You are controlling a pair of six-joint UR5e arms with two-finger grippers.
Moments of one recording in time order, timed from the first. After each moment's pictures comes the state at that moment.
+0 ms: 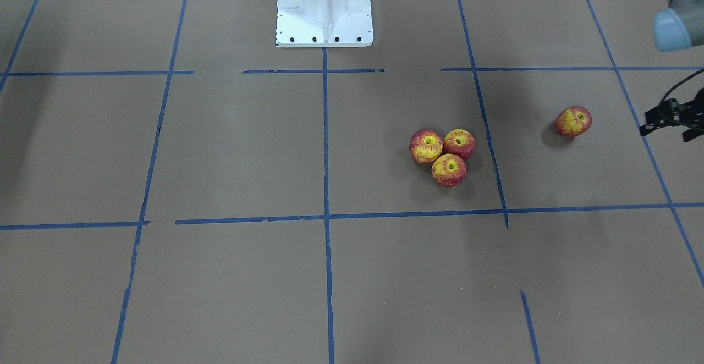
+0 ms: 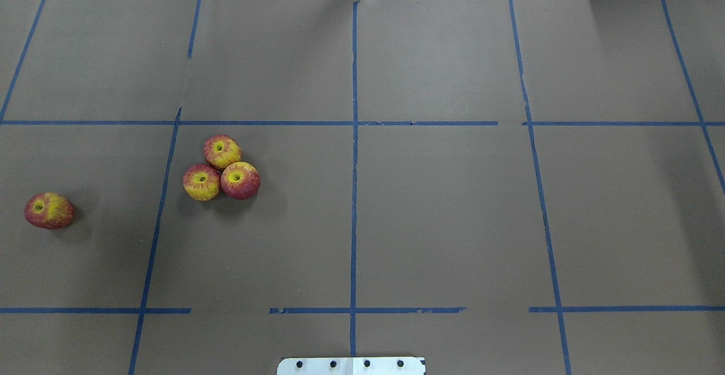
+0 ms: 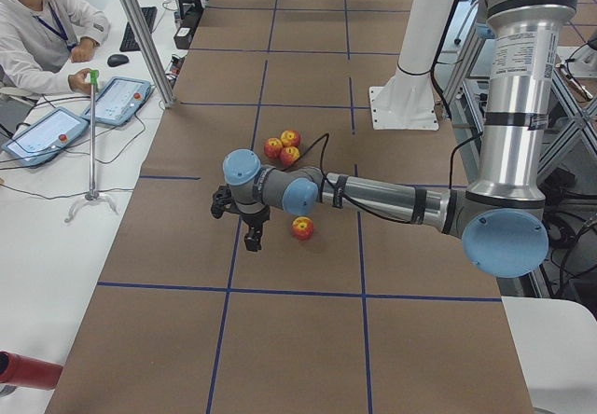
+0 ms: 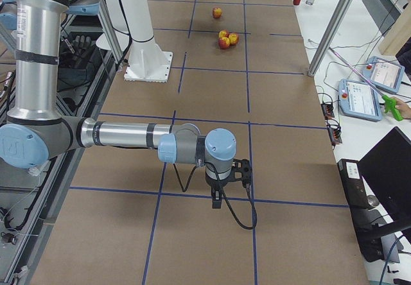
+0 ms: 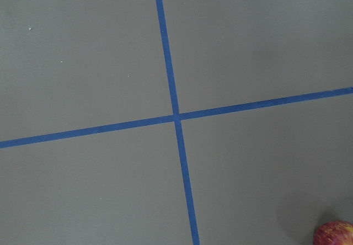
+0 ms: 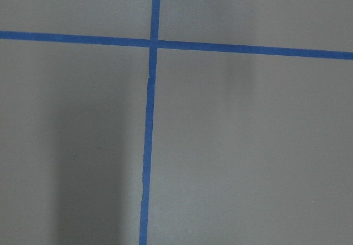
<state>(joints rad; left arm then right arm) -1.23 -1.57 -1.67 -1.80 -2.35 -0.34 1.59 -1.71 1.71 -1.58 2.29 -0.06</state>
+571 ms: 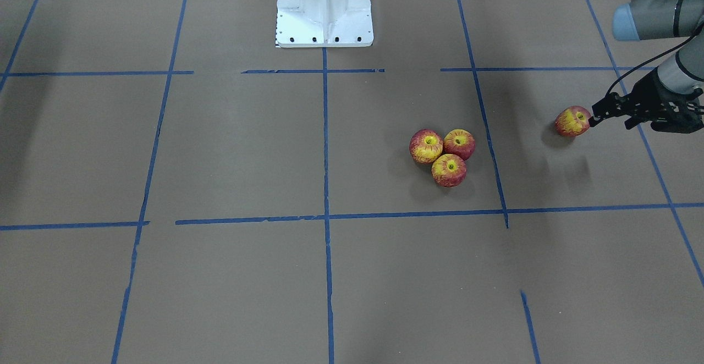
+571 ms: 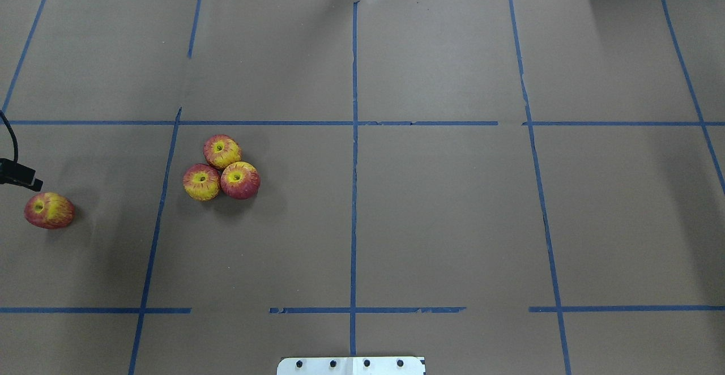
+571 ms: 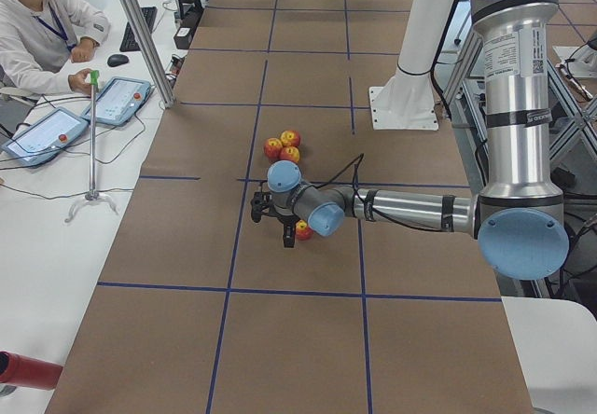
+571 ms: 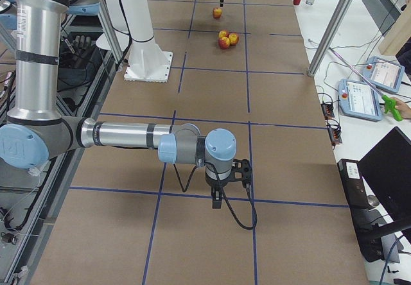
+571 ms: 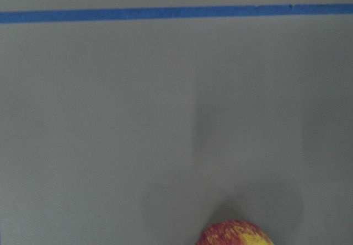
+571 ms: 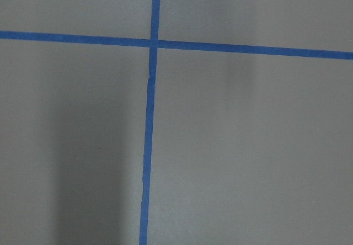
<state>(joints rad) -1.03 -1.44 -1.69 -2.12 -2.32 -0.71 1.59 -1.71 1.71 -1.58 2.29 -0.06</state>
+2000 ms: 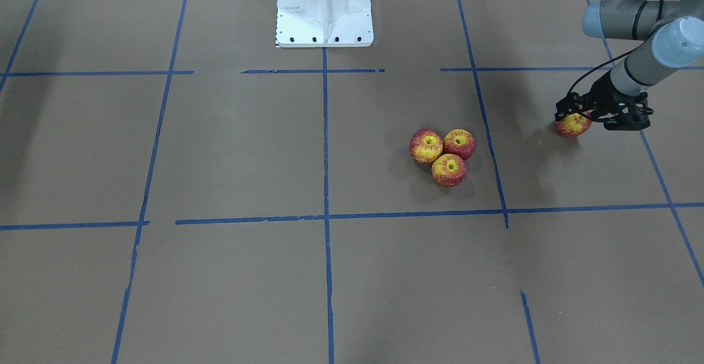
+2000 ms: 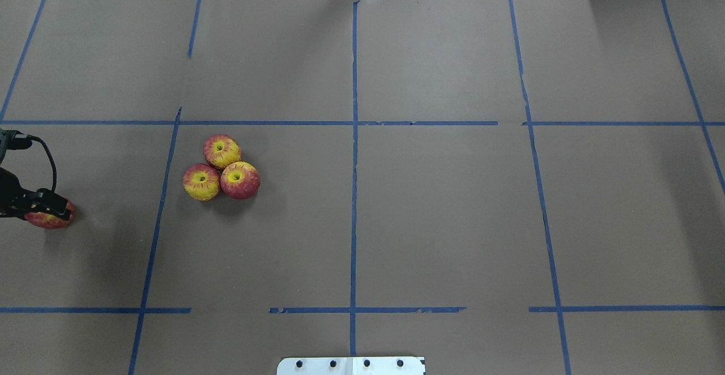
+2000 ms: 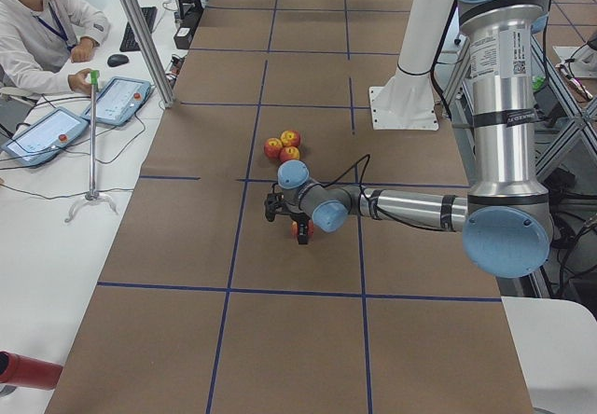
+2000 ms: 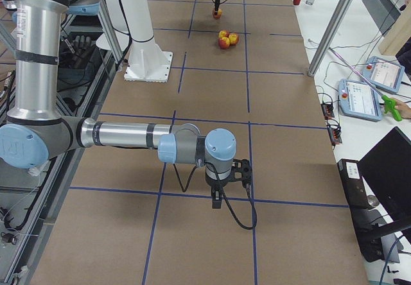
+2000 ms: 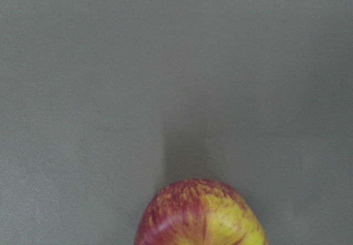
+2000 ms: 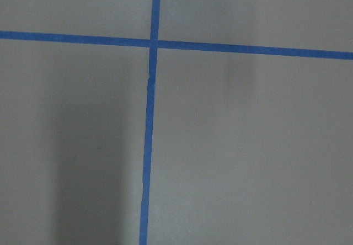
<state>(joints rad) -0.91 -1.44 -1.67 -2.12 -2.27 -0.79 1.59 -1.71 1.71 -1.58 2.29 -0.06</state>
